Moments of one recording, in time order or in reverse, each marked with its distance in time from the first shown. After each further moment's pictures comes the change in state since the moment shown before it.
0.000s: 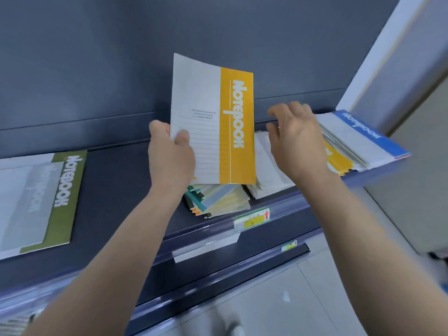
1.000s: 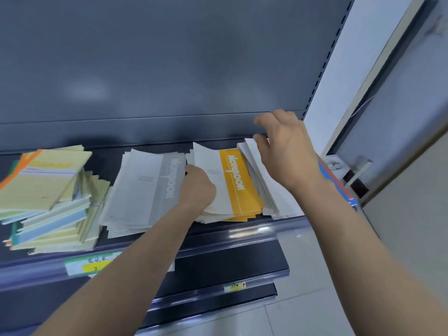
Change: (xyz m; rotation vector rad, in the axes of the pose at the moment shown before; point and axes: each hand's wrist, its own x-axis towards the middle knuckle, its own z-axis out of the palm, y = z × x) left_hand -0.029 0.032 0.353 0.544 -0.240 -0.315; right_hand 0.035 0.302 0.012 0.199 -0.124 -0.140
